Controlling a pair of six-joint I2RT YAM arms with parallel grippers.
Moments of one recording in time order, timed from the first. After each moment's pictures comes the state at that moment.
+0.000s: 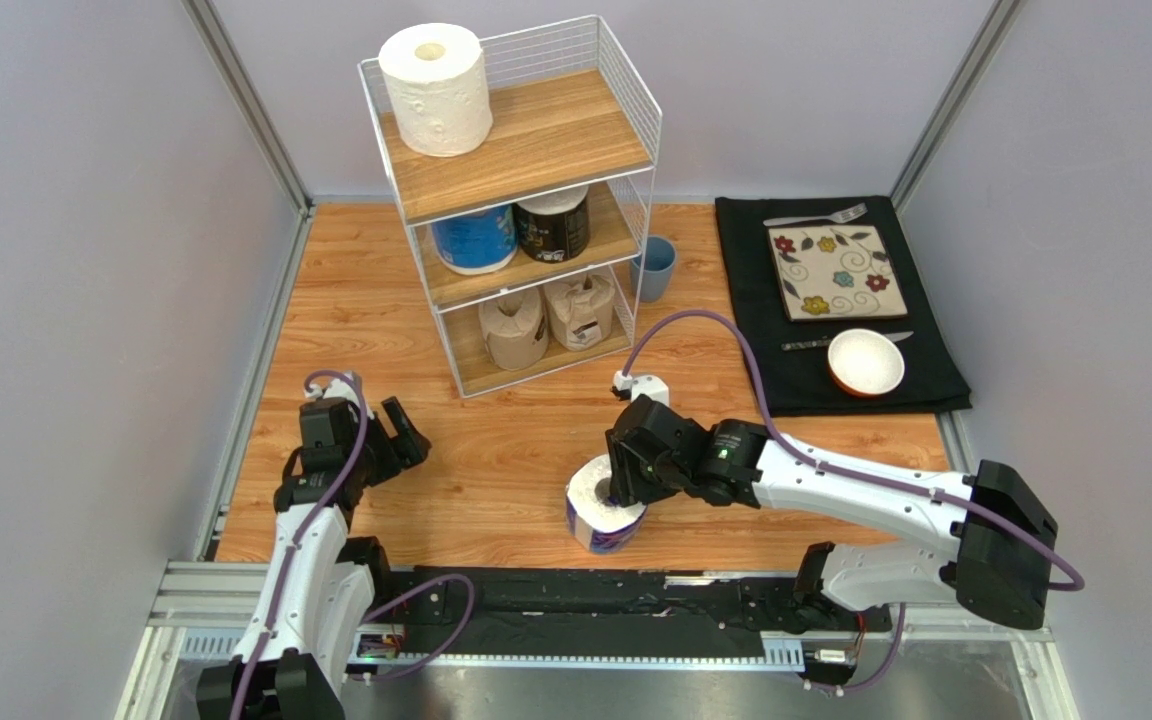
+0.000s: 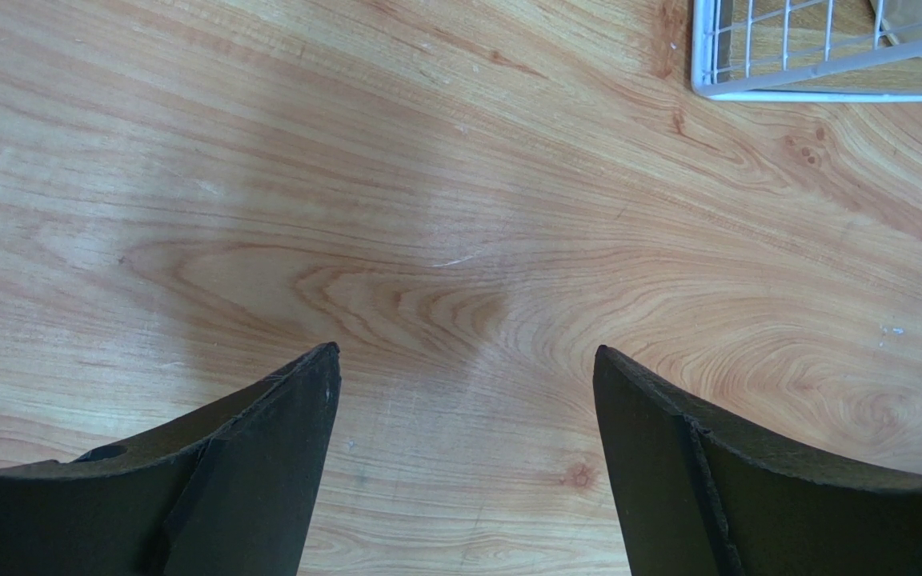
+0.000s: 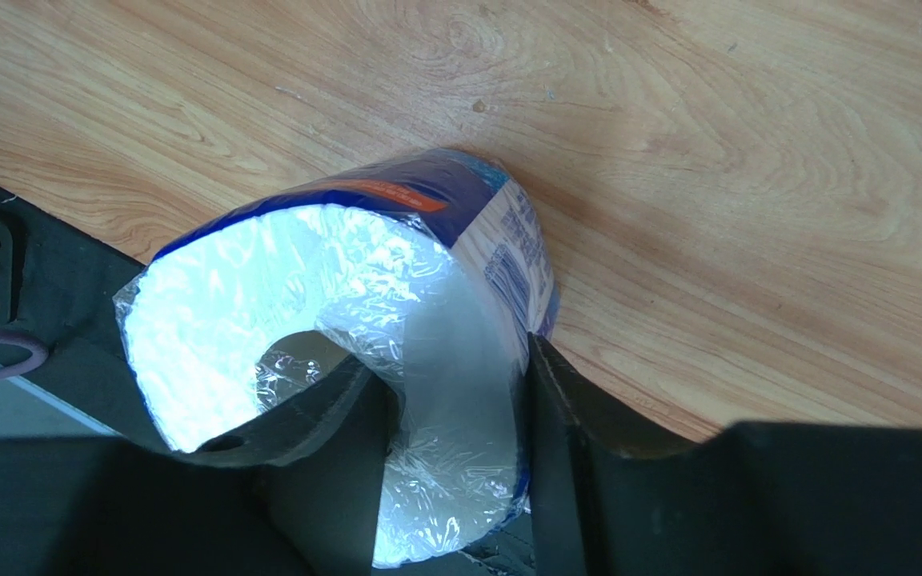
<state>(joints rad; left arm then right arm) 0.15 0.69 0.29 -0.42 0.20 -0.37 1.10 1.24 0.83 -0.56 0.16 0.73</state>
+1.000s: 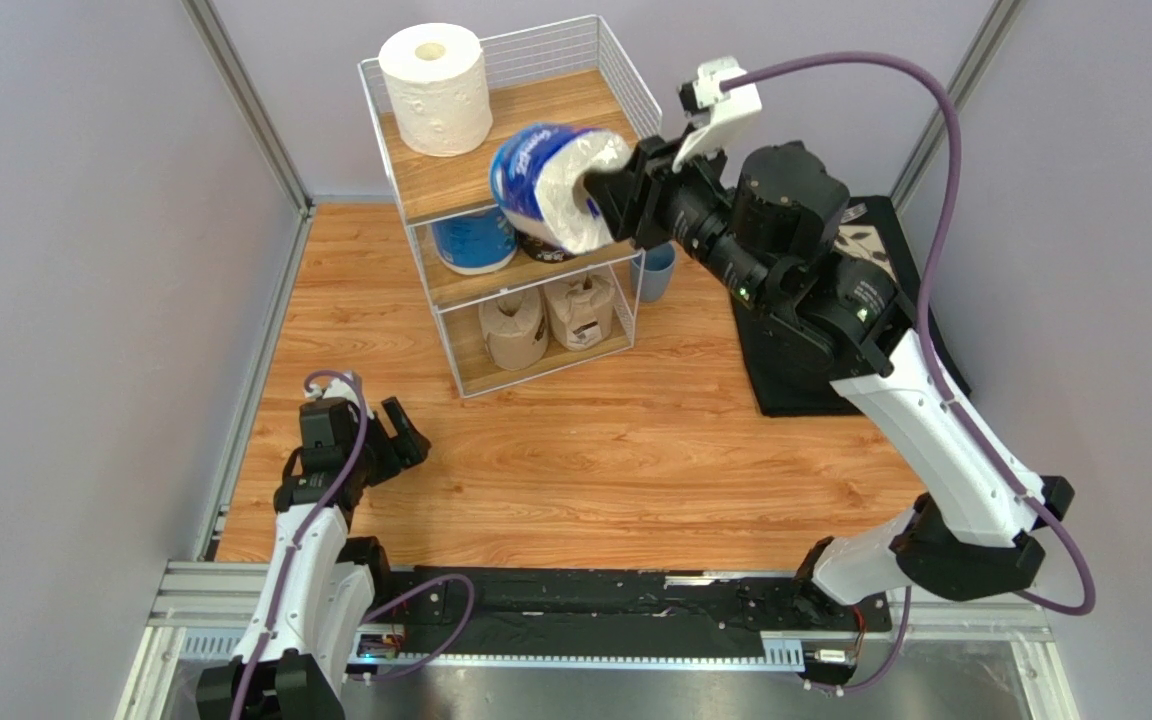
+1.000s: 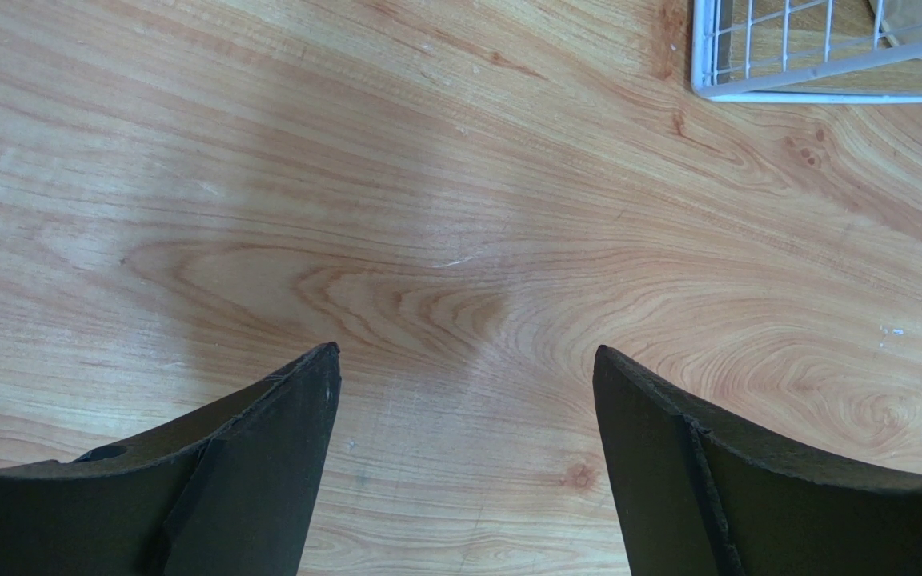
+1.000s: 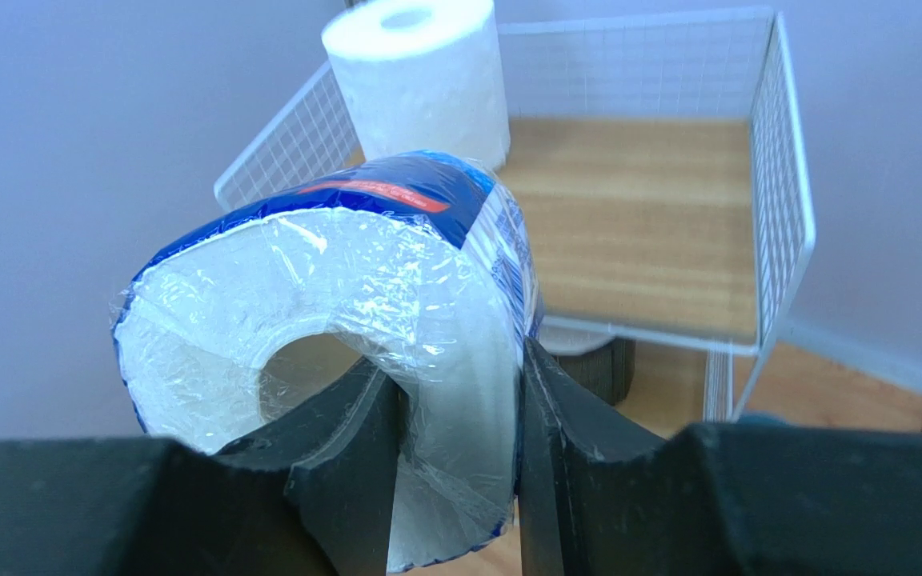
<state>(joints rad) 0.15 0.69 0.29 -0.42 0.20 -0.37 0.88 1.42 1.98 -0.54 0.24 0.21</state>
